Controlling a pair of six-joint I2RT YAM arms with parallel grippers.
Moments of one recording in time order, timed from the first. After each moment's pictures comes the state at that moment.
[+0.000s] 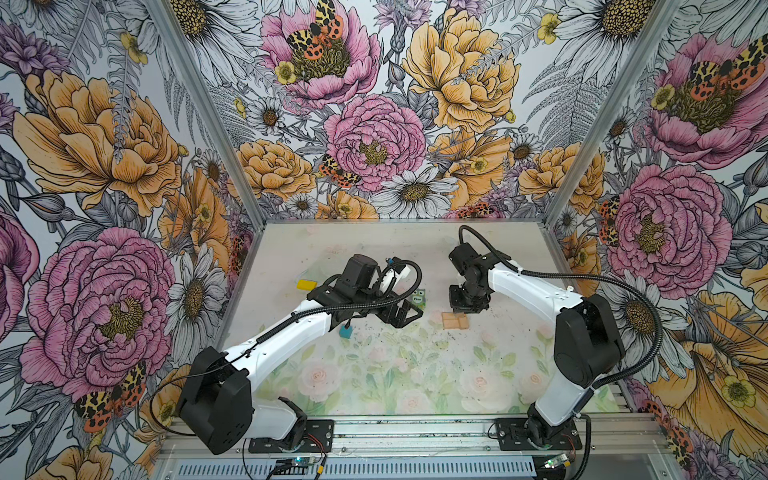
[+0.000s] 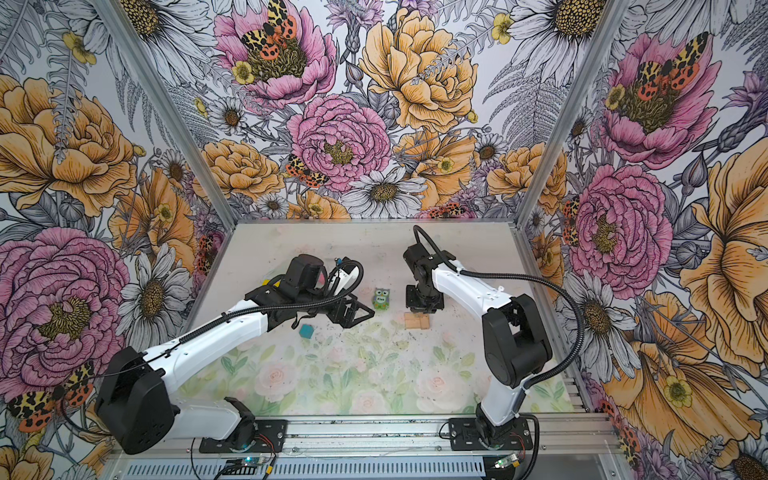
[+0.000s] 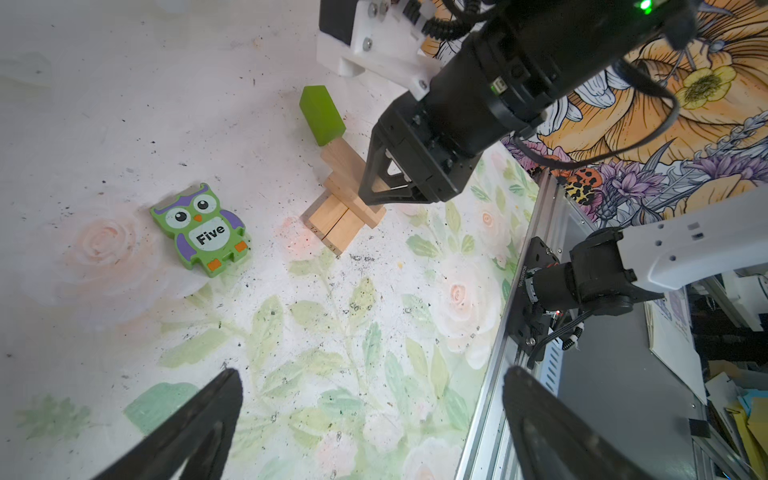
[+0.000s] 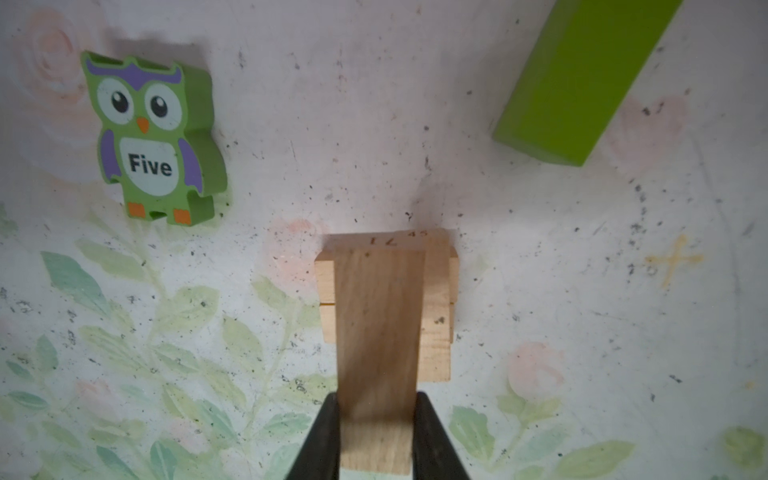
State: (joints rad) left arm -0.62 1.37 1.01 -0.37 0.55 -0.14; right arm 0.46 1.73 1.32 -1.03 -0.07 0.47
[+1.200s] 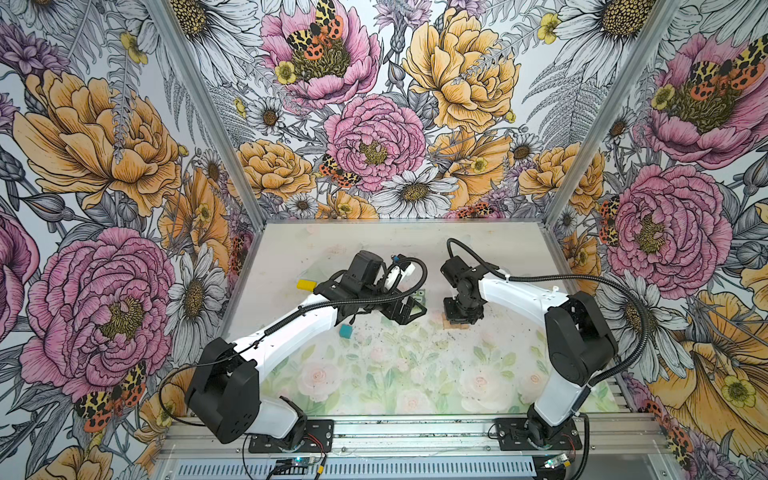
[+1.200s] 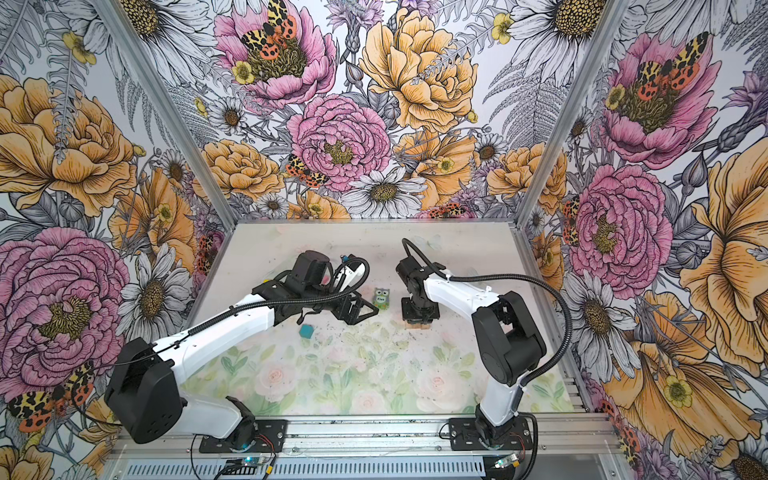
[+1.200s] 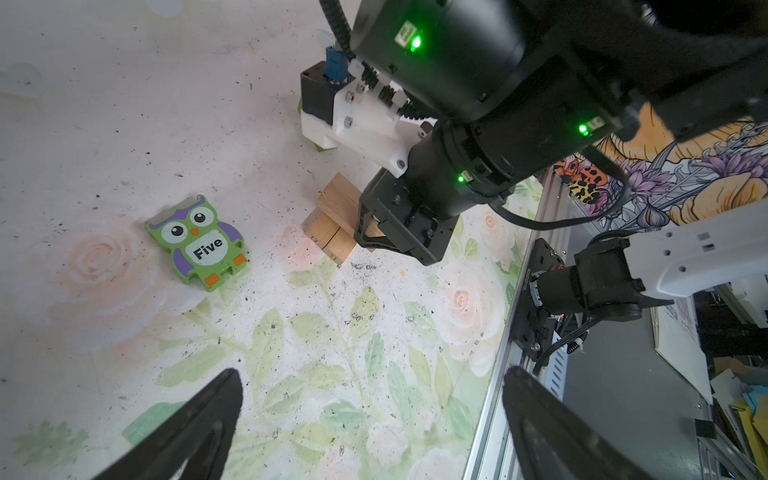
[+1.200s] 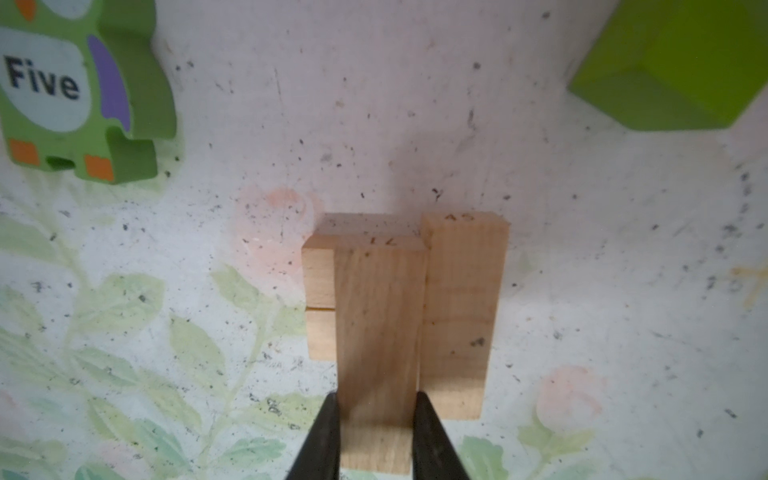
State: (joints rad) left arm -0.63 1.42 1.05 -0.37 0.54 -0.13; right arm 0.50 1.76 1.22 -0.94 -0.04 0.45
